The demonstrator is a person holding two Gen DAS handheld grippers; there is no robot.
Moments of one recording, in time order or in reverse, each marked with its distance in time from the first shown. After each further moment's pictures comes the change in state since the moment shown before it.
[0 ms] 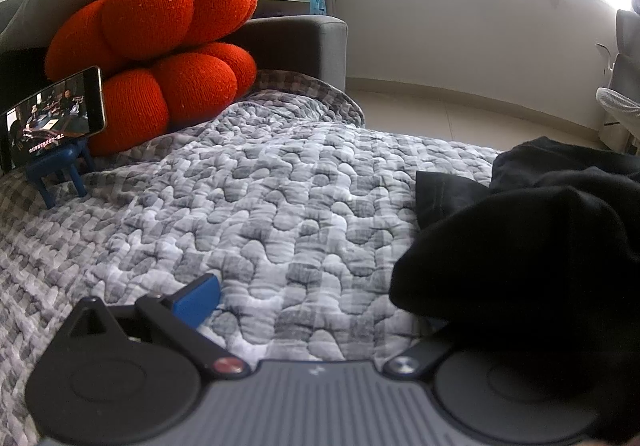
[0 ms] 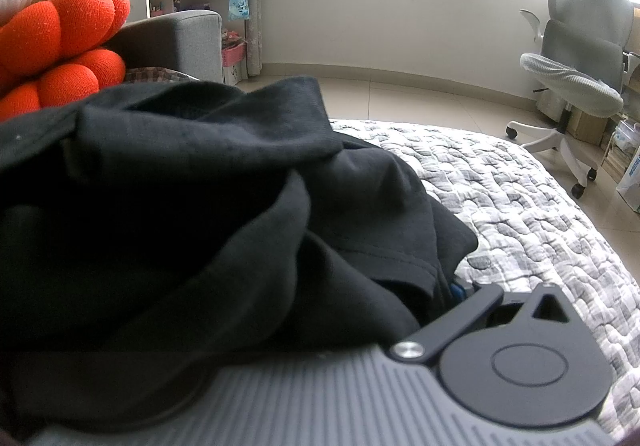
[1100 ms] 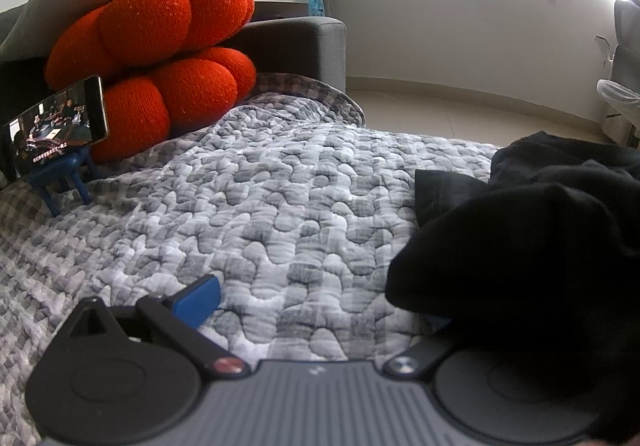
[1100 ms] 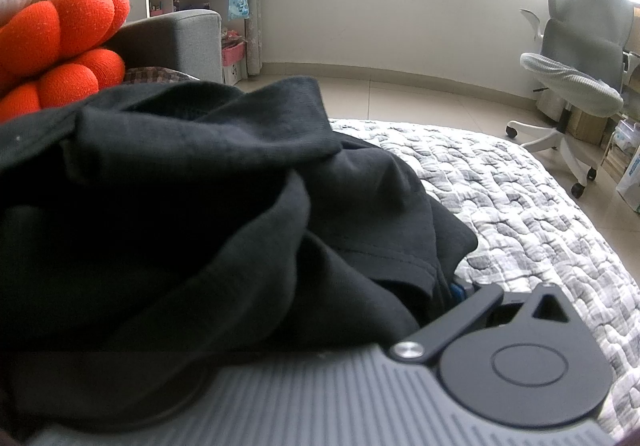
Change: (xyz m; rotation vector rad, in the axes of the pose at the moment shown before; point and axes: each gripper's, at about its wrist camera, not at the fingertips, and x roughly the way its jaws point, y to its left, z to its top) left arm -0.003 -0.004 0.001 0.027 -0.002 0.024; right arm 0.000 -0.002 0.001 -0.001 0.004 0.001
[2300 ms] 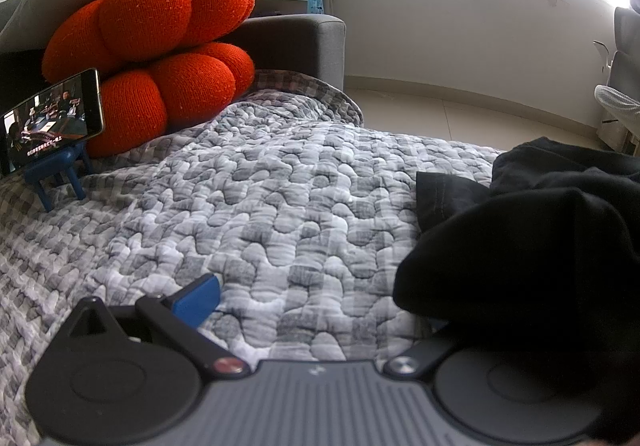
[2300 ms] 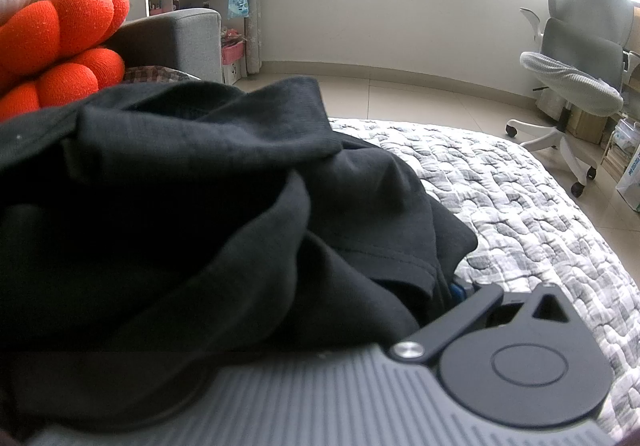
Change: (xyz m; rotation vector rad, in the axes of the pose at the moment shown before) left arm 0.003 0.004 0.002 -0.019 0.008 -0.019; right arm 0.003 0.004 0.001 -0.001 0.002 -0.002
